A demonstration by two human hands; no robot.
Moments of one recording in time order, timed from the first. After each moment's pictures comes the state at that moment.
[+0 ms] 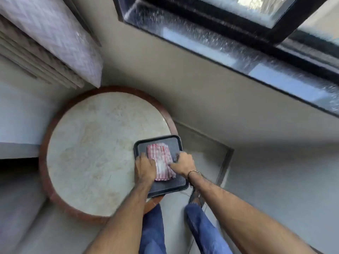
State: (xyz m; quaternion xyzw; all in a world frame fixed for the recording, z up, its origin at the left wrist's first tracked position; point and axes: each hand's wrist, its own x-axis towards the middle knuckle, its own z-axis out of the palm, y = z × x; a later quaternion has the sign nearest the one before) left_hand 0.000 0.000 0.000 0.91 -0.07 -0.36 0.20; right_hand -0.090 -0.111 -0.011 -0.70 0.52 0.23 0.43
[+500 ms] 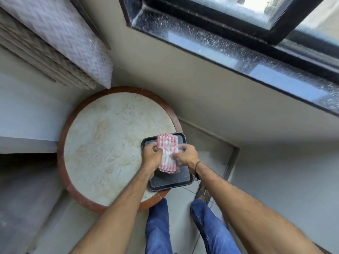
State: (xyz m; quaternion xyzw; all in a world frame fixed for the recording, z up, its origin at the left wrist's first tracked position) left_hand 0.015 -0.019 0.021 0.84 0.03 -0.41 0.35; right_hand -0.081 -0.120 0.002 -0.55 0.58 0.15 0.59
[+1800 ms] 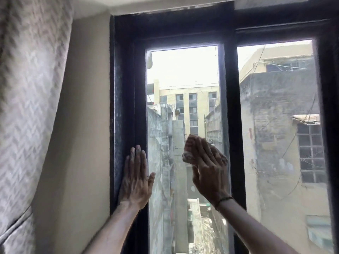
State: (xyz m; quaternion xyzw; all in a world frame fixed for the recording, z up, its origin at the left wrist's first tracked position) left_hand 0.283 -0.289 0.726 0.69 -0.52 0.42 0.28; right_hand 0.057 -0.390 0.747 -0.72 0.25 -0.61 -0.24
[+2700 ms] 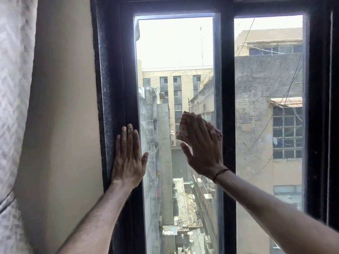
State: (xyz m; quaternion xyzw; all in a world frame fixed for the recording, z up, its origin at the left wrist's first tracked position) left_hand 0.289 -0.293 0.726 0.69 -0.51 0.45 0.23; right_hand 0.053 -0.392 0.748 -0.71 0.34 -0.51 -0.35
